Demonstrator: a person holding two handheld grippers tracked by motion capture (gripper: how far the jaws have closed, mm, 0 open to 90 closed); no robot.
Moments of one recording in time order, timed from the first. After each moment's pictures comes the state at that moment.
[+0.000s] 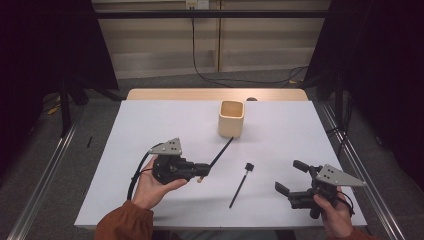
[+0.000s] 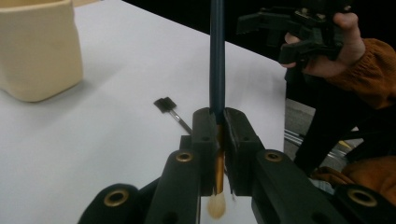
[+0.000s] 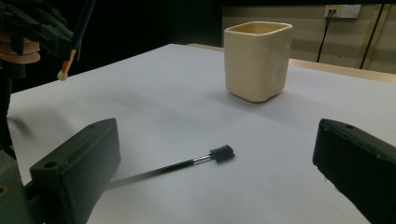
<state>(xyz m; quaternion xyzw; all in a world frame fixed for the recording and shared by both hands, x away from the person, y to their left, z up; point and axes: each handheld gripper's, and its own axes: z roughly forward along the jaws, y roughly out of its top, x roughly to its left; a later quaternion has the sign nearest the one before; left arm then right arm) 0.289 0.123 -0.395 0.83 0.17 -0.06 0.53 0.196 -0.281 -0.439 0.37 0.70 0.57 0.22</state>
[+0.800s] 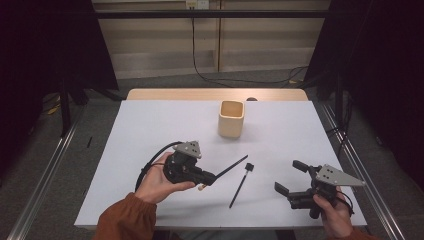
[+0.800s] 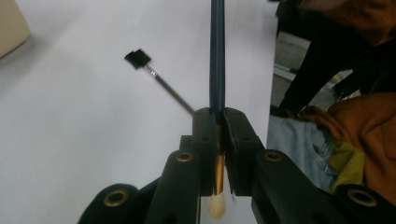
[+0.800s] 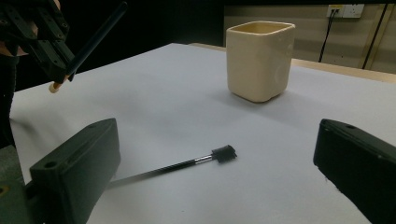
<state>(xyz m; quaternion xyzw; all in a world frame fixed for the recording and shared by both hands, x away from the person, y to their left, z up) 0.292 0.094 -0.381 0.90 0.13 -0.09 0.40 0.196 -0.280 -0.439 0.37 0.70 0.57 0.22</state>
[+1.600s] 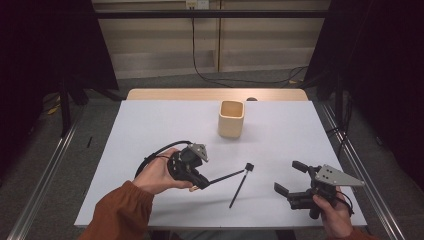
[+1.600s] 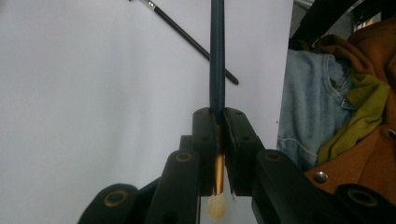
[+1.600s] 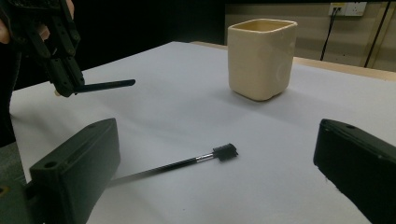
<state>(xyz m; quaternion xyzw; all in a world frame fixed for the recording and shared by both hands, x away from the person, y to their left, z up) 0.304 0.081 -0.383 0.96 0.09 -0.10 0.26 0.196 -0.280 -0.440 0.37 0.70 0.57 0.21</state>
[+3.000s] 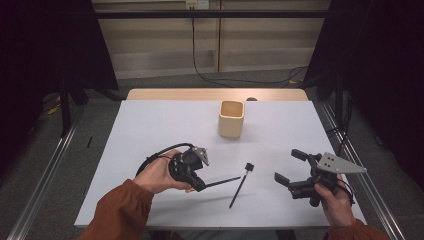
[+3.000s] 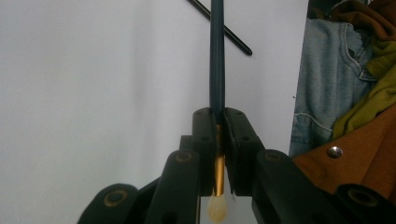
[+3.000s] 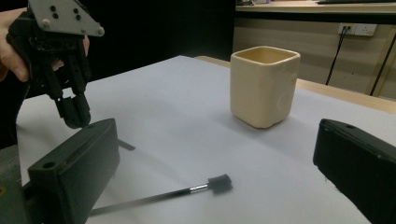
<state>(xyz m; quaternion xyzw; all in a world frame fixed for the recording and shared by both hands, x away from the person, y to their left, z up) 0.307 0.079 -0.396 0.97 0.08 -0.10 0.22 0.218 -0.281 -0.417 0.34 0.71 0.58 0.21</state>
